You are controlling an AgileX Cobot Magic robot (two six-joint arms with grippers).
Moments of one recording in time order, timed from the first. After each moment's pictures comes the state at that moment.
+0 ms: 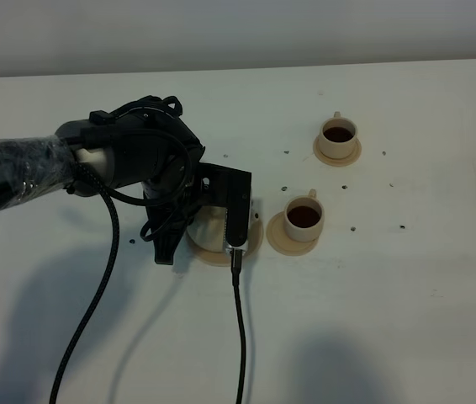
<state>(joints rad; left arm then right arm) -0.62 2.01 -1.30 0.33 0.69 0.79 0.11 -0.01 -0.52 0.10 1.12 -0.12</state>
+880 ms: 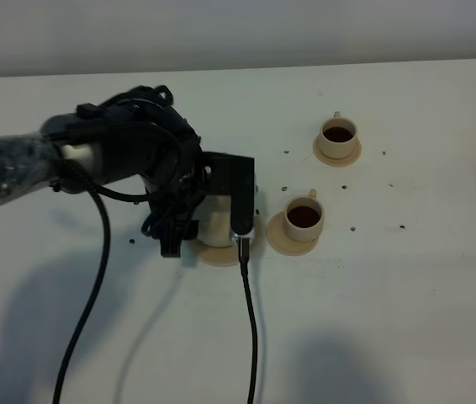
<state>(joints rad) -0.62 1.95 -1.30 0.31 0.67 0.76 0.11 -0.01 -0.52 0.10 1.12 -0.12</state>
